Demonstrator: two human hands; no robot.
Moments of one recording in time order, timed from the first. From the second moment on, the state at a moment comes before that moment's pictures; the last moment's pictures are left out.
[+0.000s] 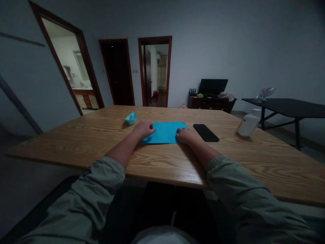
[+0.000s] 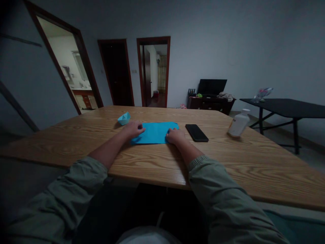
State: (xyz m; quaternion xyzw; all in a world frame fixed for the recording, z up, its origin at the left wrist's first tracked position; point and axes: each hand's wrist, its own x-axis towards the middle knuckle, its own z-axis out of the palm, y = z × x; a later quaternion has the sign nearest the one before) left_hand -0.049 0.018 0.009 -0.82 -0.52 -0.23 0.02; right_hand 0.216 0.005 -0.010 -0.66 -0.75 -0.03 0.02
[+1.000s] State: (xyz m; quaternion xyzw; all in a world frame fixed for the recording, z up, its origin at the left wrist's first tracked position) left_hand -0.001 0.009 -0.023 -0.84 -0.54 -0.01 -0.06; right_hand 0.243 0.069 -0.036 -0.73 -0.68 0.01 0.07
